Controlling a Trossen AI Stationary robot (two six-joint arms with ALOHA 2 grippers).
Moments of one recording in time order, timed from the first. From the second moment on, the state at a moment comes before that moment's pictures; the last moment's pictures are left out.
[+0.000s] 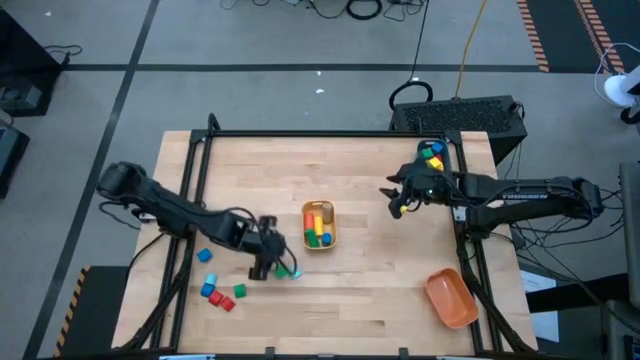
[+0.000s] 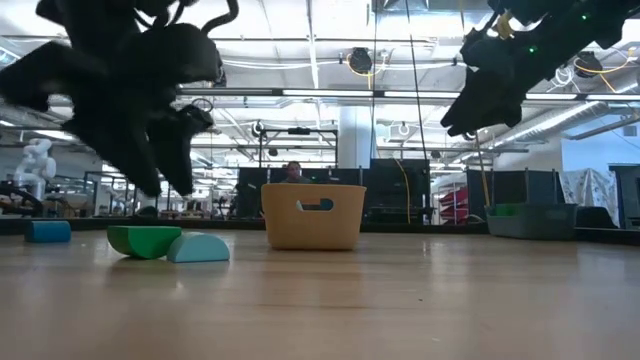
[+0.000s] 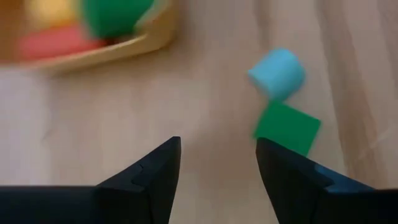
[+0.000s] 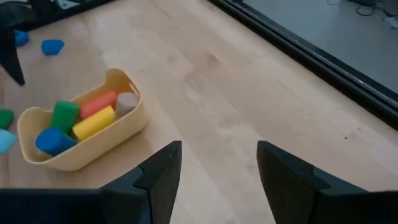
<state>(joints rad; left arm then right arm) -0.33 1.47 0.80 -0.42 -0.11 -0.14 -0.13 0.90 0.59 -0.30 0.31 0.36</state>
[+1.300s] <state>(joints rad) -0.51 1.53 0.81 -0.23 -0.04 0.19 -0.11 0.91 0.59 -0.32 0.31 0.40</state>
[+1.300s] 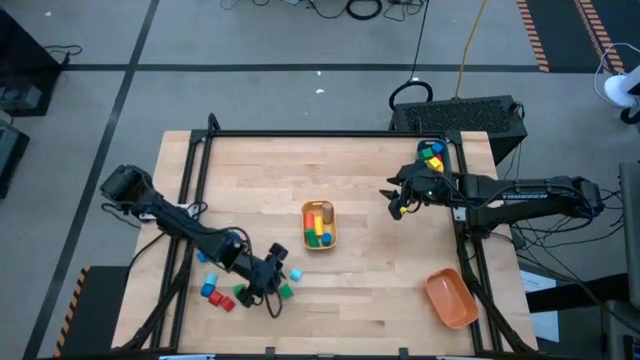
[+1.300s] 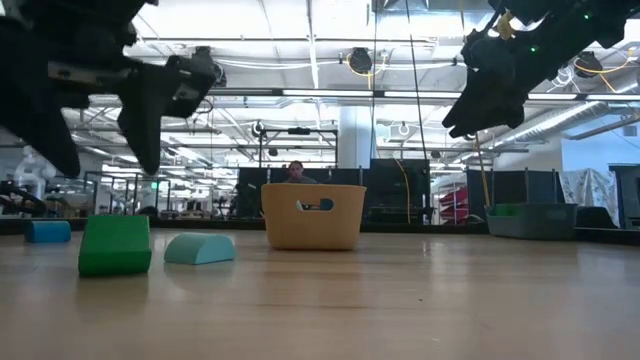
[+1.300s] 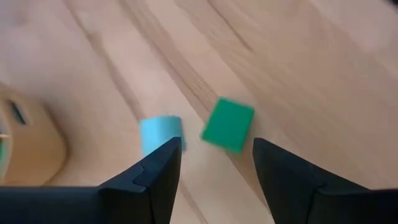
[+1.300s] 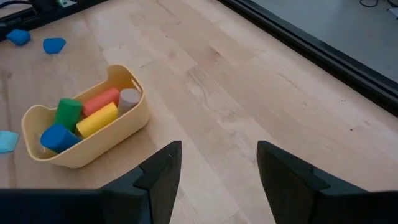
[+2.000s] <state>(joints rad) -0.51 1.68 0.86 -0.18 0.02 0.36 -0.08 0.91 0.59 -0.32 0.31 0.40</state>
